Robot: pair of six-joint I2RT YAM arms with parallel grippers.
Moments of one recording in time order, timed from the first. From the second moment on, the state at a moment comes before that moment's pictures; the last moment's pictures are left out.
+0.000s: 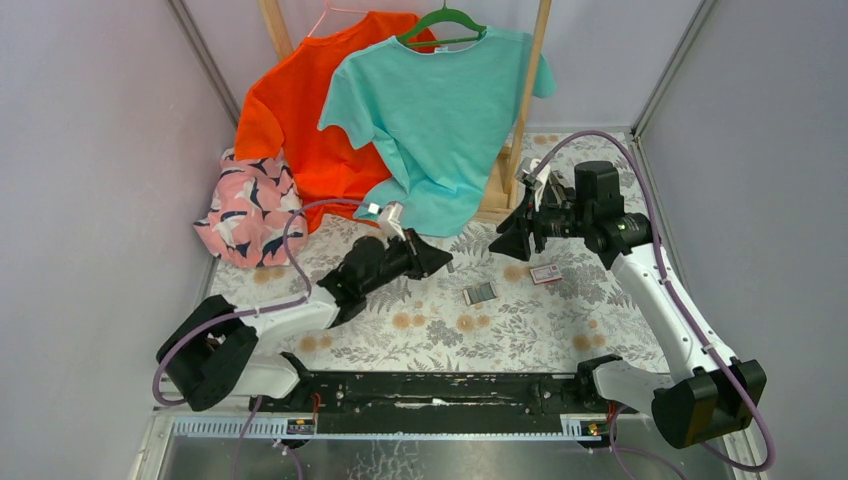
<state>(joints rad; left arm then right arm) -0.74 1.30 0.44 0.80 0.19 -0.89 0.26 1.14 1.09 -0.59 -0.96 -0.26</state>
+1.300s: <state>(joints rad) -0.80 1.30 0.70 0.06 -0.06 -0.41 0.25 1.17 1.09 -0.70 -1.03 -0.48</state>
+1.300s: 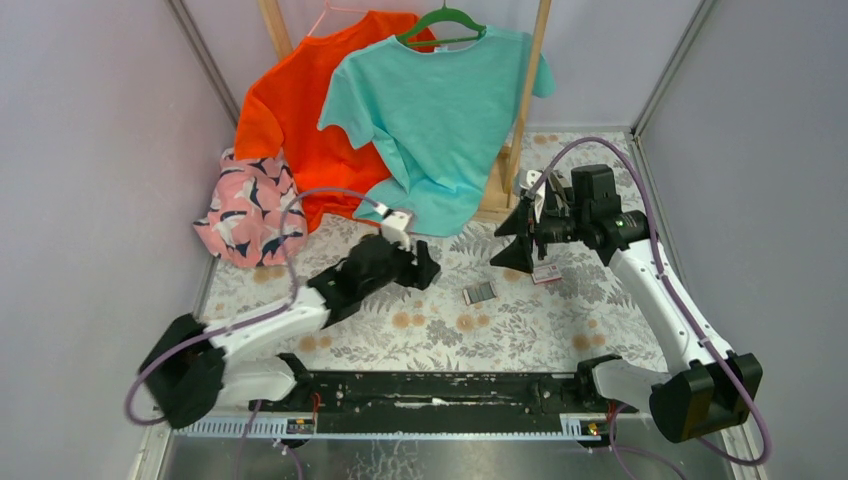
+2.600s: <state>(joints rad) -0.78 0.48 0.13 -0.02 -0.53 -0.62 0.83 2.04 1.60 -1.03 -0.35 -1.61</state>
